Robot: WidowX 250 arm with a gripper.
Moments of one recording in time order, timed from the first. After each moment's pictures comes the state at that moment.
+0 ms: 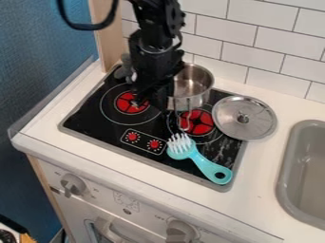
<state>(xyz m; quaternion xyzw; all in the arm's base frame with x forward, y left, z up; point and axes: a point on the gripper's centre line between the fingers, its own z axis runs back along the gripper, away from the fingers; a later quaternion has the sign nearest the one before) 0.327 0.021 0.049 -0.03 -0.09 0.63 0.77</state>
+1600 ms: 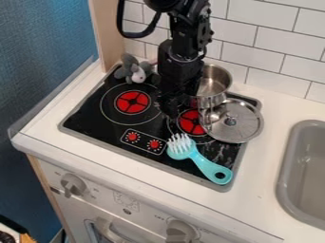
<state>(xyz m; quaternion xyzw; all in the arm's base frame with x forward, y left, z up) 0.364 0.013 0.019 0.01 -0.10 0.61 0.79</state>
